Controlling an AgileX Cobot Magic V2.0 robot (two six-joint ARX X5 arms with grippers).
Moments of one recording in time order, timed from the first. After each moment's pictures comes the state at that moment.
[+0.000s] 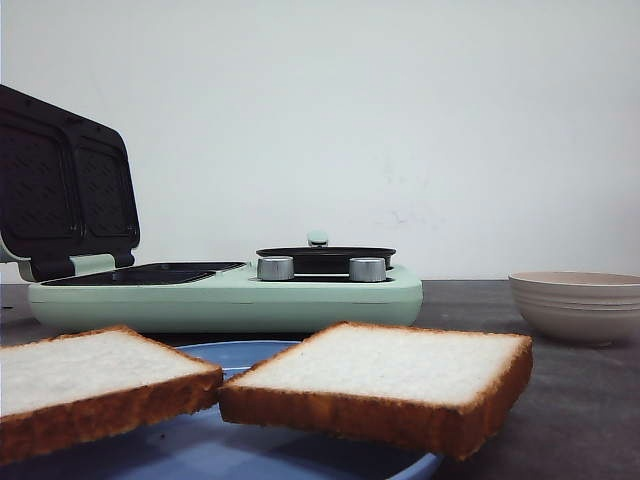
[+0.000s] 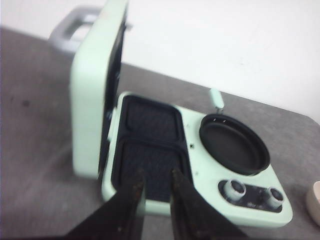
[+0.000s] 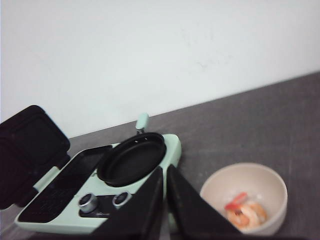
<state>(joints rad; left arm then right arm) -0.01 0.51 0.73 -0.44 0.22 -0.28 0.00 0.17 0.39 -0.23 -0.34 0.41</state>
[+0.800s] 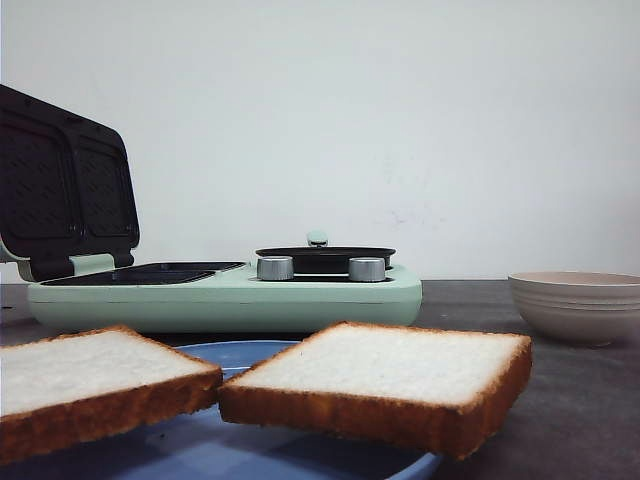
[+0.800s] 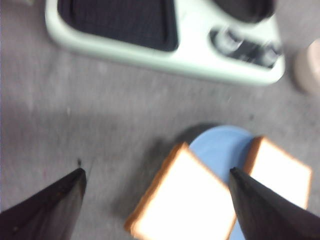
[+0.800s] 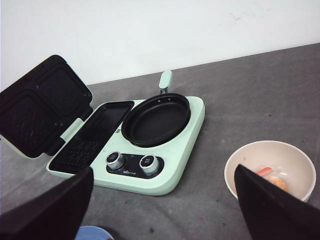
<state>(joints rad) -0.11 0.77 0.74 -0.83 0.40 -0.29 0.07 0.41 0.65 -0.46 -0.42 0.33</state>
